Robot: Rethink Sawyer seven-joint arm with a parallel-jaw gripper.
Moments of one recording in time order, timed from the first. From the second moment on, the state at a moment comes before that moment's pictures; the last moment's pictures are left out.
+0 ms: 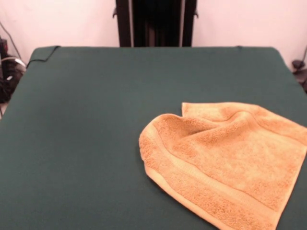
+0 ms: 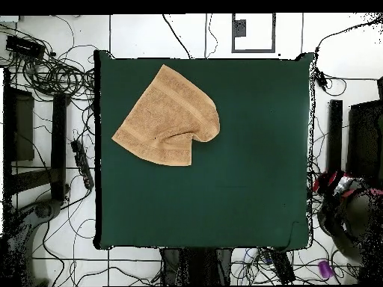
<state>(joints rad) -0.84 -1.16 0.25 1.77 -0.36 0.69 1.81</state>
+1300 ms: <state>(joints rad) -0.55 -1.22 0.10 2.02 -0.25 0.58 1.89</state>
